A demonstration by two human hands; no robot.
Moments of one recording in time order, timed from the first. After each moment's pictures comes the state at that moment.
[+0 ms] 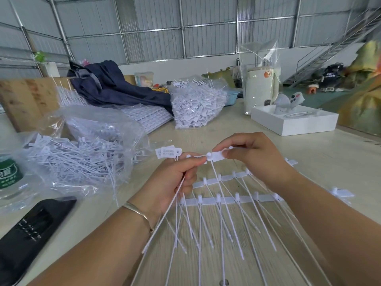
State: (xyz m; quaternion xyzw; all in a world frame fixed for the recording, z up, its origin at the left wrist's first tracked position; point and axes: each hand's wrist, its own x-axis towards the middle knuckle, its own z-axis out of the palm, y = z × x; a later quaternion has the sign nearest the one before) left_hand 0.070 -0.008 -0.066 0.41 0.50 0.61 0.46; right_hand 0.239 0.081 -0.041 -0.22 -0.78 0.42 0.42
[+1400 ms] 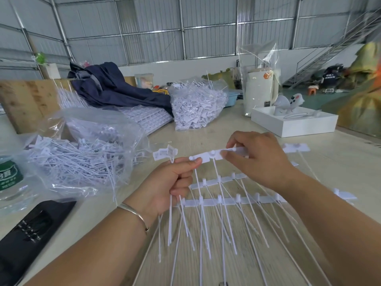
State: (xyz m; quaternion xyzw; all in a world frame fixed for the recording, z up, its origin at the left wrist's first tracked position) left_hand 0.062 -0.006 -0.068 0.34 0.50 0.61 0.51; right_hand 0.246 0.096 -0.048 -0.27 -0.87 0.04 0.40
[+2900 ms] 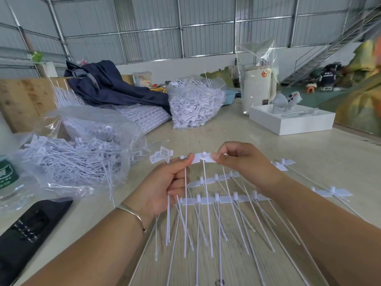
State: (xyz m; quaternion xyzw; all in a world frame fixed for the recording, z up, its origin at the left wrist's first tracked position) left_hand 0.065 -0.009 -0.071 0.31 0.47 0.63 0.53; right_hand 0.233 0.094 -0.065 -0.21 -0.78 0.47 0.37
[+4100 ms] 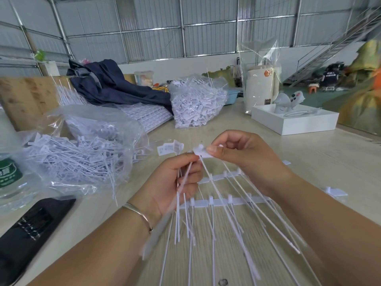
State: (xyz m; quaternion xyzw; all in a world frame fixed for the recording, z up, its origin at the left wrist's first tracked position) left_hand 0.075 -0.012 -0.062 0.35 0.36 0.61 0.61; right_hand 0.230 0.071 -0.046 -0.11 -0.73 0.53 0.41
